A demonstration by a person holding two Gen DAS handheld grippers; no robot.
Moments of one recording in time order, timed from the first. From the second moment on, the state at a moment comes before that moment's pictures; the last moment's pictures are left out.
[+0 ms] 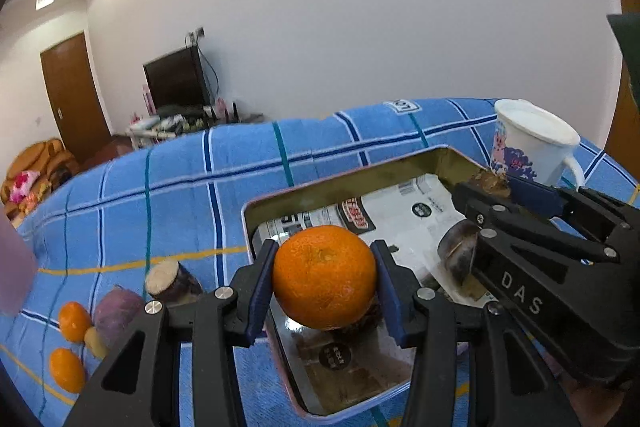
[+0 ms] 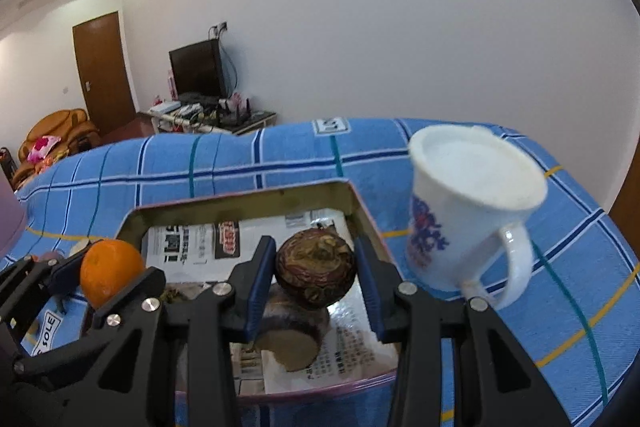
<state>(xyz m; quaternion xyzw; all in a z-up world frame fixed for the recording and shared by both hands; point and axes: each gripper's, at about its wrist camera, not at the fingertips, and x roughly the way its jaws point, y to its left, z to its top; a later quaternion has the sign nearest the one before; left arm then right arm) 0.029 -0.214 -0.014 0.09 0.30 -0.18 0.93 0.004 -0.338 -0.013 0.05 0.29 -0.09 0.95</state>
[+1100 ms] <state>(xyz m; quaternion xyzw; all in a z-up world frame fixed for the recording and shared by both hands) 0.002 -0.199 -0.003 0.09 0.25 -0.16 0.95 -0.025 -0.355 0.005 0.13 0.20 -0.10 0.97</state>
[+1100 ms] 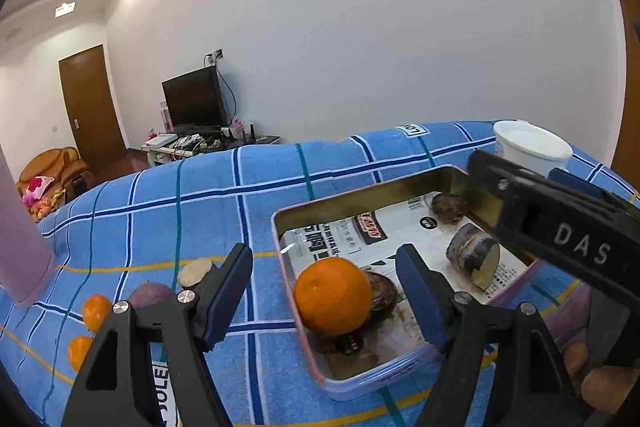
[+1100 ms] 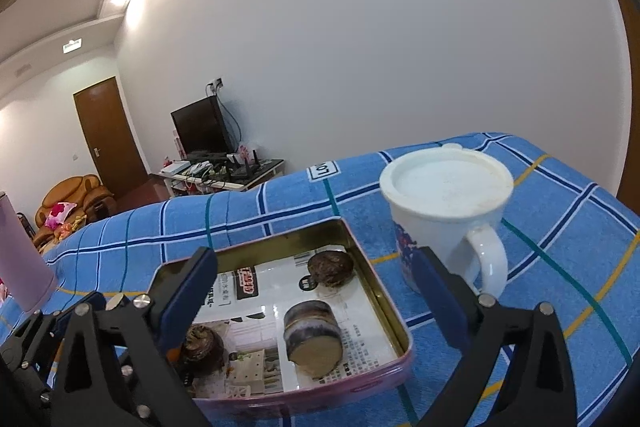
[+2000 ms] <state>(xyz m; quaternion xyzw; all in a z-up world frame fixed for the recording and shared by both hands) -0.015 -0.131 0.000 0.06 0.23 -0.09 0.97 -0.052 -0.302 0.012 0.04 0.15 -0.15 0.98</state>
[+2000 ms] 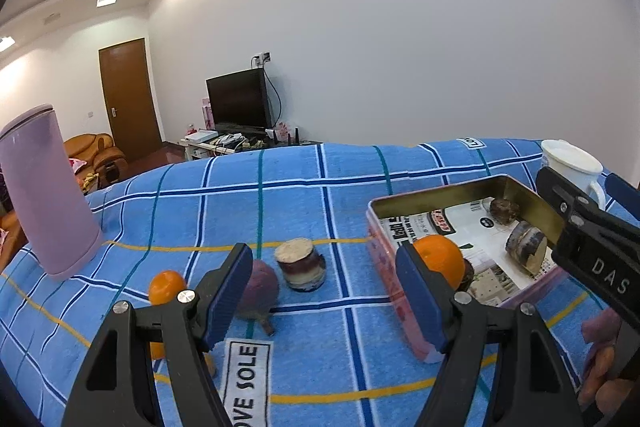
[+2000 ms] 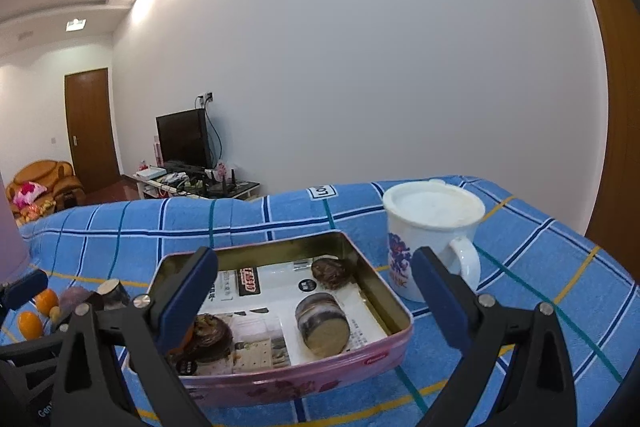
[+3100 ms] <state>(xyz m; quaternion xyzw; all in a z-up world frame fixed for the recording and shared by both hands) -0.029 -0.113 0.001 0.07 0.22 -0.08 0.97 -0.062 -0.269 0.010 0.04 0.17 -0.16 0.97</state>
